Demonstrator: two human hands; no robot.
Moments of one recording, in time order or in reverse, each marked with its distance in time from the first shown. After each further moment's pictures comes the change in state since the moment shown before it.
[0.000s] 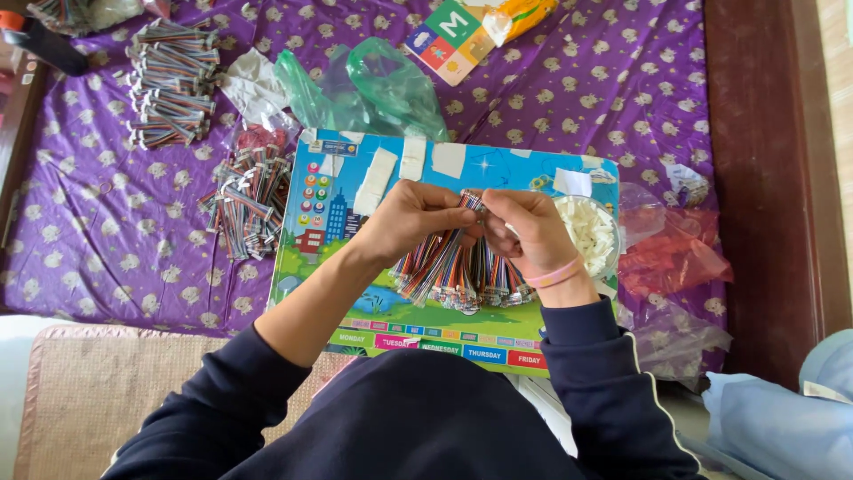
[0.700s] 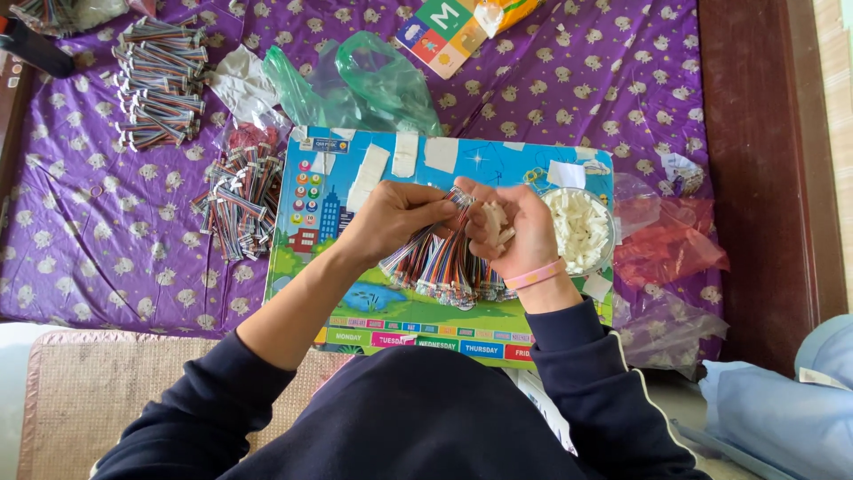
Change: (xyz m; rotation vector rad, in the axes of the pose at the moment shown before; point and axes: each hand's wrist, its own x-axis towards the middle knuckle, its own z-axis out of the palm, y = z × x) left_hand -0.002 -0.004 -0.014 0.148 0.018 -0.050; right_hand -0.005 -0.002 0.013 0.489 0.023 0.233
